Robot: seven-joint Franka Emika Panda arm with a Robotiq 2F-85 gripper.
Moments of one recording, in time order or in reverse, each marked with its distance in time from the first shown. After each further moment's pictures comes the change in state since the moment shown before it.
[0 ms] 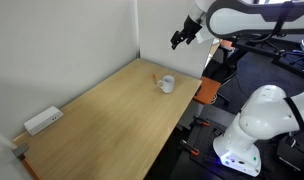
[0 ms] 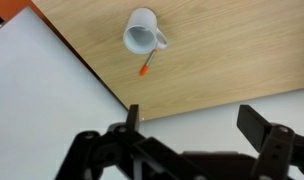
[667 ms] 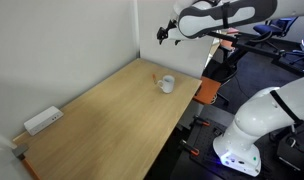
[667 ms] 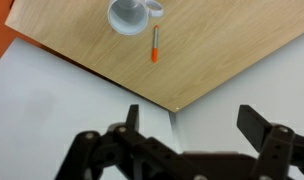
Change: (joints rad) arm -0.168 0.355 0.088 0.158 -0.005 0.213 0.384
